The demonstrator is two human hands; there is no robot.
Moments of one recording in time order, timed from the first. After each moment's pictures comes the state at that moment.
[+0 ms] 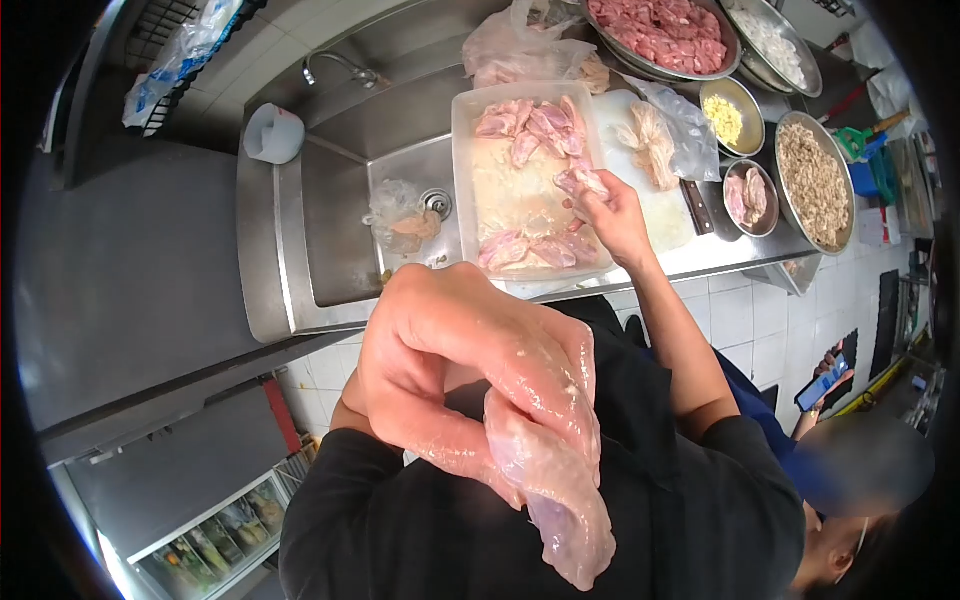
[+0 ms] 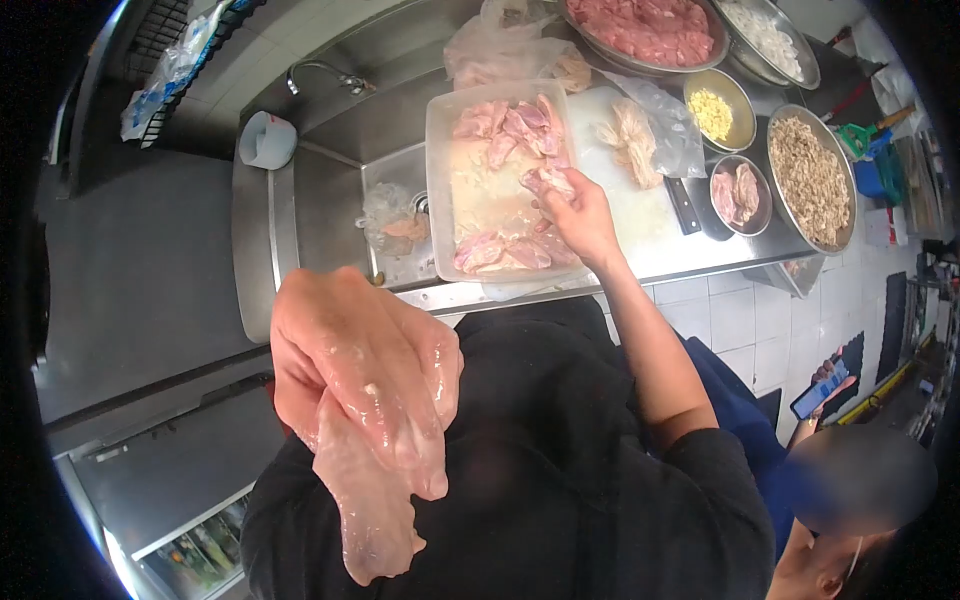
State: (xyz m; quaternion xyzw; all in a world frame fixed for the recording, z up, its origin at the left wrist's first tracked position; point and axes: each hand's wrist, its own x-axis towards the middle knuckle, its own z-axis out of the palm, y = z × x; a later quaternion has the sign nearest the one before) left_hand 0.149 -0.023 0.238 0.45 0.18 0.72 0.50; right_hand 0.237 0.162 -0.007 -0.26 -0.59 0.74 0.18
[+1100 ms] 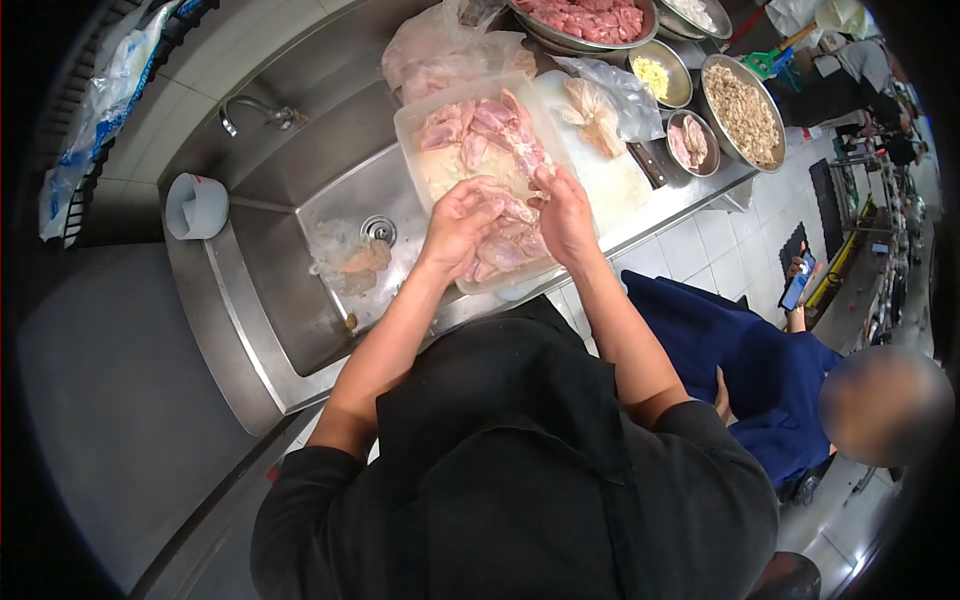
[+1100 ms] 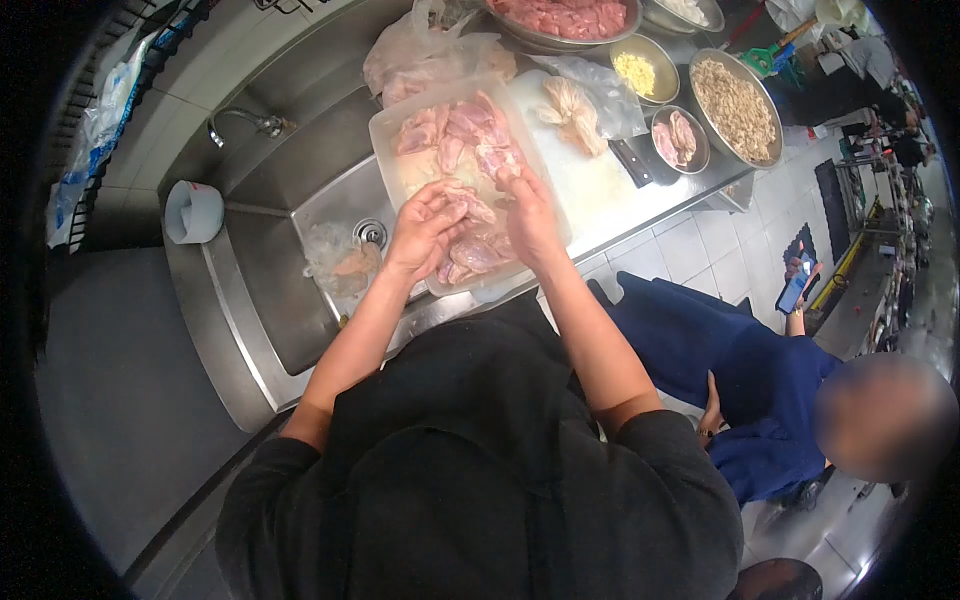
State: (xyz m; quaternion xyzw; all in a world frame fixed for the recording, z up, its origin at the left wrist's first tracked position) left_hand 0.046 -0.006 -0.013 0.12 0.39 0.66 0.63; right_hand 0.196 0.098 -0.021 -0.33 -0.34 0.80 0.36
